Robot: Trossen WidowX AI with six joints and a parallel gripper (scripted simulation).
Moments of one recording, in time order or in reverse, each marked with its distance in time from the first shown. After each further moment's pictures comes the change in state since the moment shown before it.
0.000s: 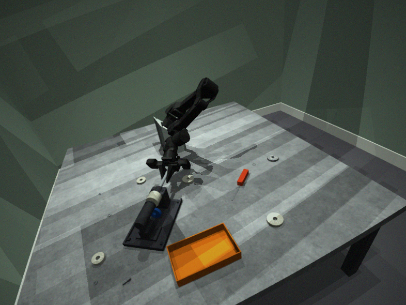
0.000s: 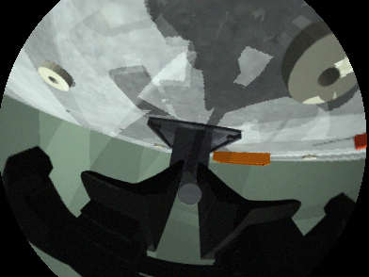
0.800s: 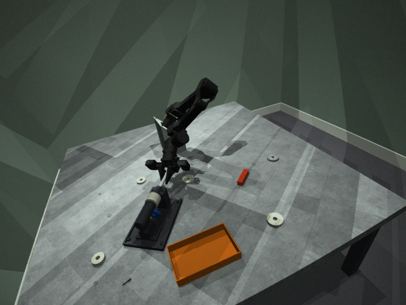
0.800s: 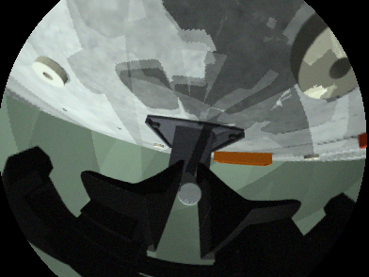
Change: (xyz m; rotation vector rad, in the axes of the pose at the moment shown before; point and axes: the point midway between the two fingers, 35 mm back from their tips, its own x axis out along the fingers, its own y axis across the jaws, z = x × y) arm 0.008 0.000 -0.004 0.000 -0.002 0.000
